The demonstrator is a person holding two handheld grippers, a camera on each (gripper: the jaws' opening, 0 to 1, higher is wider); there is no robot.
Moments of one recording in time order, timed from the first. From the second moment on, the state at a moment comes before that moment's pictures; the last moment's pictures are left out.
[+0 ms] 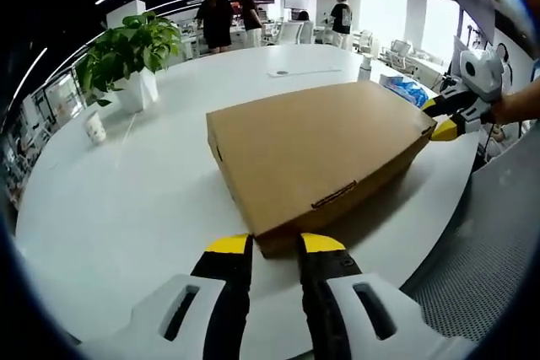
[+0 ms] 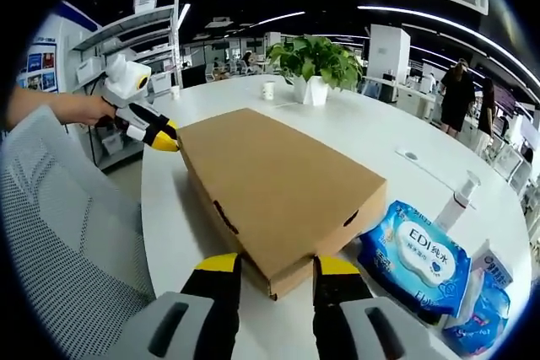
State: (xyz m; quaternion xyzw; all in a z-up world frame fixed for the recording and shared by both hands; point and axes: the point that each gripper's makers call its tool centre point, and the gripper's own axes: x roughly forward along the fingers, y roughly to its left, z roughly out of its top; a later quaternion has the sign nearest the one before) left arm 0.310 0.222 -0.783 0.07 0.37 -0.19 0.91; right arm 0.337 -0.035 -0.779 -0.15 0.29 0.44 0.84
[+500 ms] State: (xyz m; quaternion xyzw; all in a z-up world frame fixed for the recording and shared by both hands) left arm 0.332 0.228 -0.784 0.06 0.37 -0.19 0.91; right arm 0.356 -0.028 -0.780 -0.15 0.29 0.43 0.84
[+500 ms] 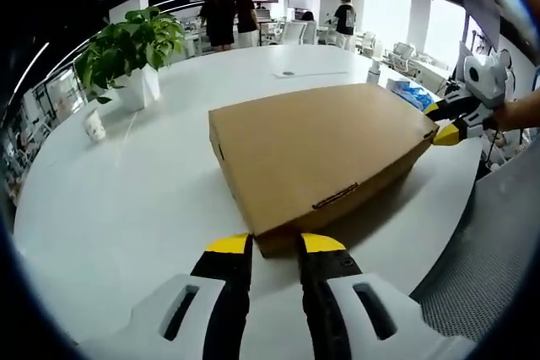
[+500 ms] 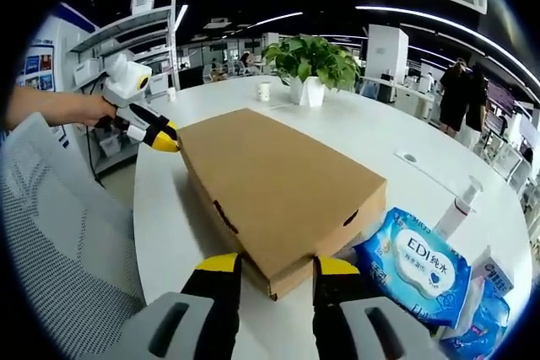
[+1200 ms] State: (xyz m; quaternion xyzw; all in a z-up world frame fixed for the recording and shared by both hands) left arm 0.377 0.232 -0.784 0.05 0.37 -0.18 0.91; right arm 0.403 -0.023 -0.779 -0.14 0.29 0.42 0.84
